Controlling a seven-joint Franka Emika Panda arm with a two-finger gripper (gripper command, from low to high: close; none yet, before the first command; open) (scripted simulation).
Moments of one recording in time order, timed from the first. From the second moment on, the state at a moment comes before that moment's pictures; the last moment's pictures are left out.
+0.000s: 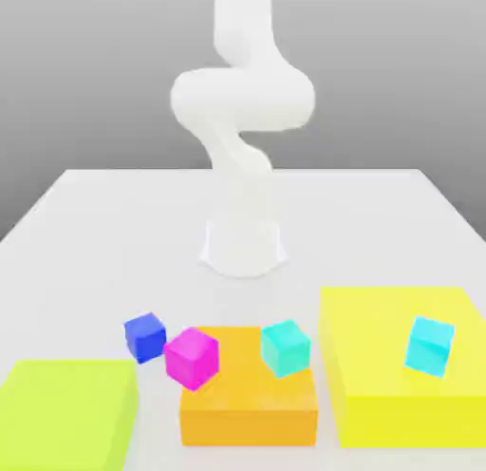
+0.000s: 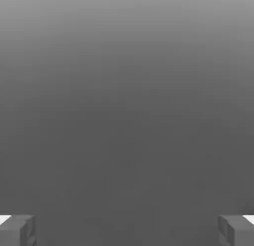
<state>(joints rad) -0.04 -0.74 0.00 -2.37 -0.01 2.35 0.85</state>
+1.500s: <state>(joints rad) -0.45 -0.12 0.01 -2.89 -0.05 2.87 1.34</state>
